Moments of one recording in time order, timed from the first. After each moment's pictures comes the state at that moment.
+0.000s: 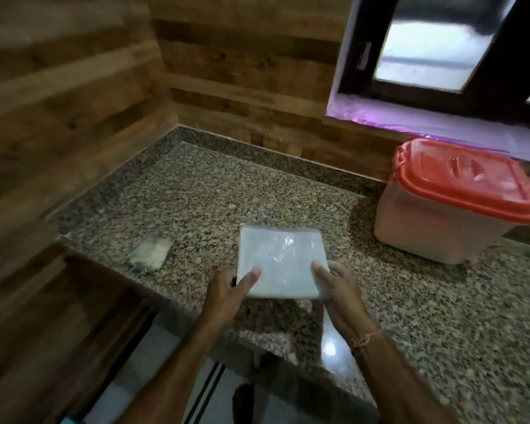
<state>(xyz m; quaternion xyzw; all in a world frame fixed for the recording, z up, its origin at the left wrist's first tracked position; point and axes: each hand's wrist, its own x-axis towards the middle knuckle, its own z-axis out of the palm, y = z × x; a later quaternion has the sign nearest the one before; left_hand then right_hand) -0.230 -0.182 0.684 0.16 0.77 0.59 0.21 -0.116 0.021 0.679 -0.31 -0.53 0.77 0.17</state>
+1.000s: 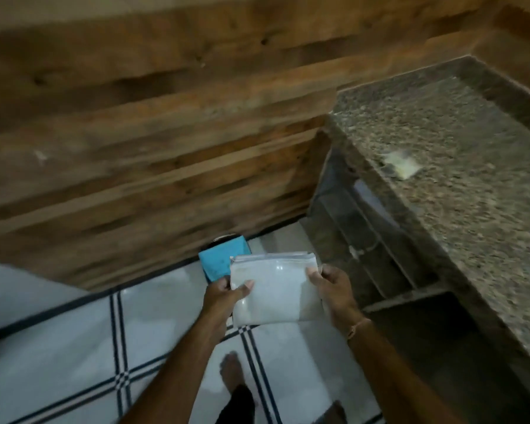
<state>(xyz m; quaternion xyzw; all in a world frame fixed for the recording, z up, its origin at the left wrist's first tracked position) -0.029 -0.667 0.575 -0.37 0.59 0.71 0.13 -0.086 -0.436 0.584 -0.18 -0.74 0.62 -0.20</state>
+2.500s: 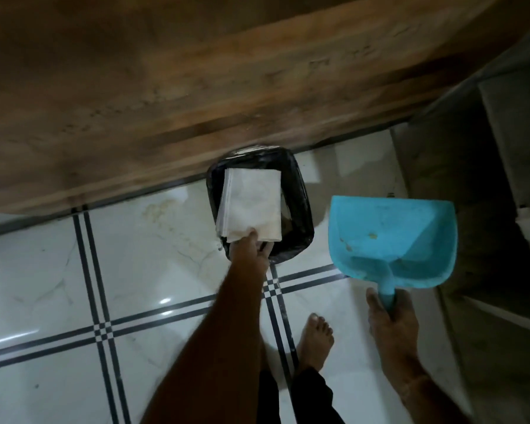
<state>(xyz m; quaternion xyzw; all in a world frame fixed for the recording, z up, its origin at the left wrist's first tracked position) -0.197 -0.761 0.083 -0.64 0.29 0.71 0.06 -0.140 -0.494 0.113 -0.30 -0.82 0.46 -0.19</state>
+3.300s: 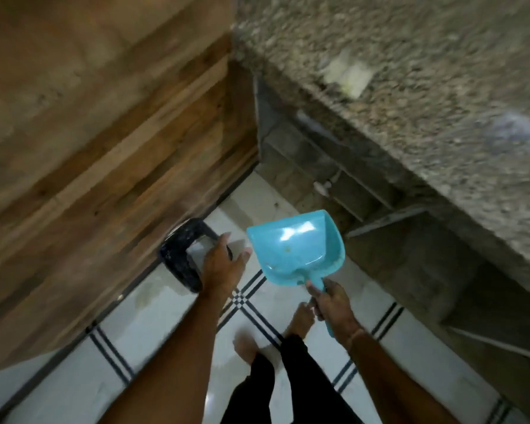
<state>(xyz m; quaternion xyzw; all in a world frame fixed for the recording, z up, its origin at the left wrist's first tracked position) -0.183 -0.610 0.481 -0.14 0.89 0.35 0.27 -0.055 -0.390 0.449 -0.42 -0.65 0.61 -0.17</state>
